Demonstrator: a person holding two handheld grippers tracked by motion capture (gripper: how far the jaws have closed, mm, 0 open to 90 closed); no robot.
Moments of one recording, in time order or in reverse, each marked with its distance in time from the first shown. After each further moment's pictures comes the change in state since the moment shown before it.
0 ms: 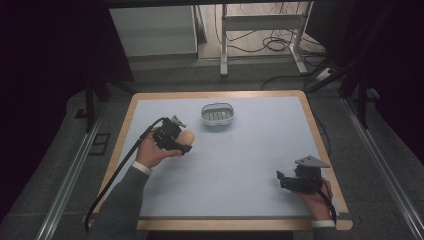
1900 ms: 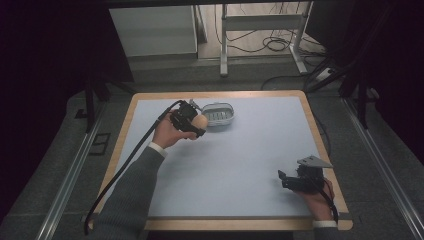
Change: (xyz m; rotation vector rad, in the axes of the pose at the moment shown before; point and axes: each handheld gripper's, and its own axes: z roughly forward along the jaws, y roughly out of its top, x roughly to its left) left arm 0.013 0.066 0.026 0.002 0.002 0.070; right arm -0.003 0.000 -0.004 -0.013 -0.001 0.002
